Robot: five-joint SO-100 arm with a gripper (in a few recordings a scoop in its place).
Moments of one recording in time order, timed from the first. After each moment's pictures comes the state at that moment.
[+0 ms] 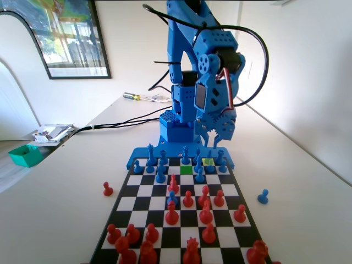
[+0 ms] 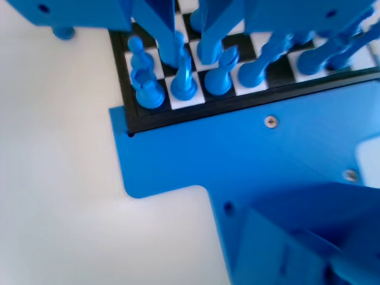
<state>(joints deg) -24.9 106.6 144.4 53.3 -51.2</state>
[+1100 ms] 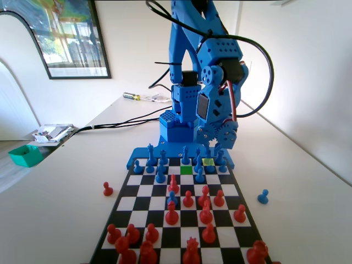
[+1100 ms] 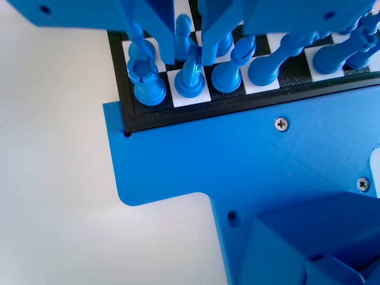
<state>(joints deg) -24.7 96.5 141.2 48.3 -52.7</state>
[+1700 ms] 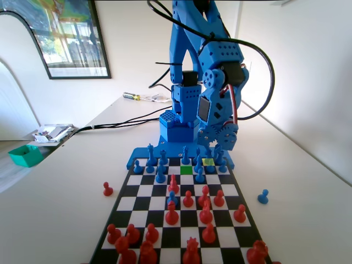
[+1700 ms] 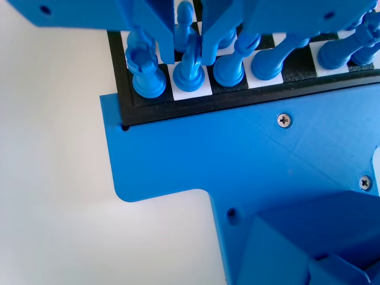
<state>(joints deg) -25.6 94.4 141.2 47.2 -52.7</state>
